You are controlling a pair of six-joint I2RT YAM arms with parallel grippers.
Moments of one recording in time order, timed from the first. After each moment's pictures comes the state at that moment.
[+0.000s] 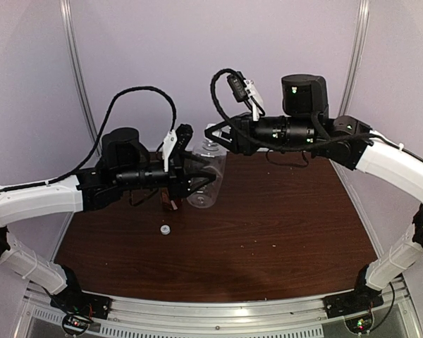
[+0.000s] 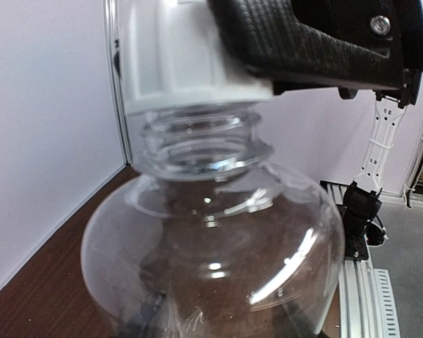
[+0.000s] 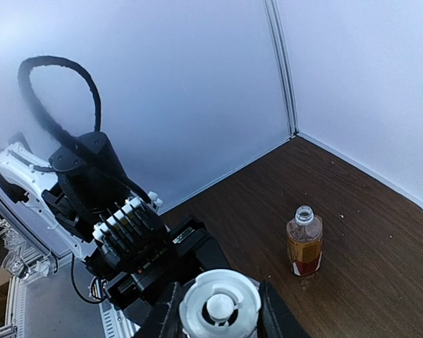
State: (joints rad) left arm -0.89 1.33 1.01 0.21 0.42 0.04; right arm 0.97 1.47 1.61 -0.34 -0.18 0.27
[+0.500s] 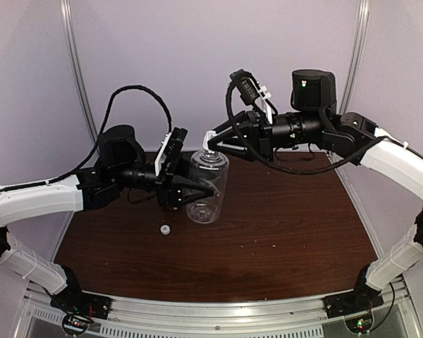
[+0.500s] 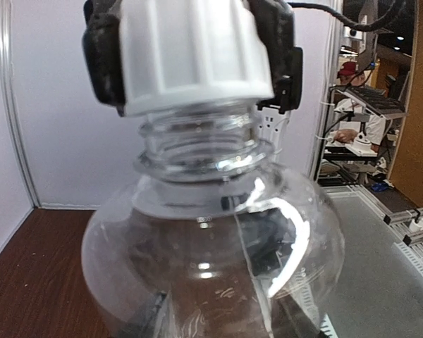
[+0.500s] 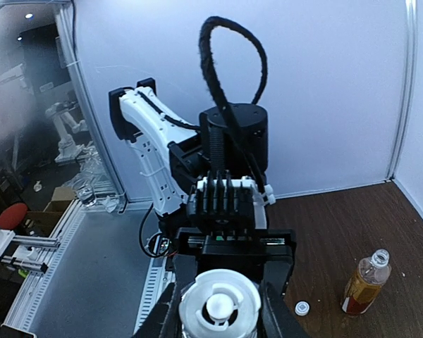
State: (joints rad) left arm -0.88 1.34 1.01 0.29 0.81 0.01; right arm 0.91 1.45 1.61 -0.33 -0.68 0.05
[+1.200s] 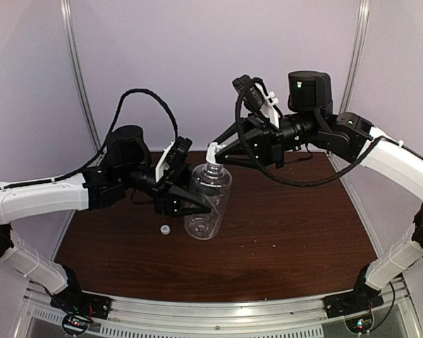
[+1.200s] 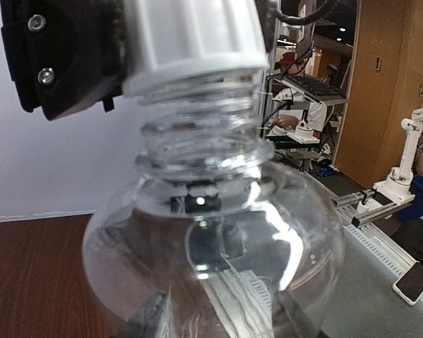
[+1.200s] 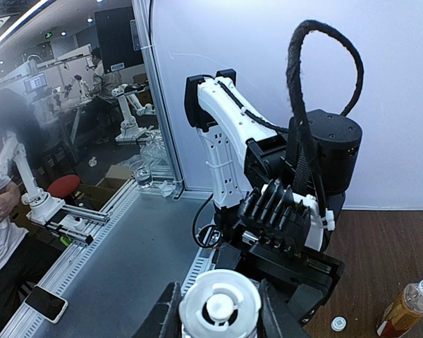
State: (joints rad) left arm -0.89 1.38 1.04 0.27 1.06 0.00; right arm 0.88 1.47 1.61 -0.33 -1.00 -0.03
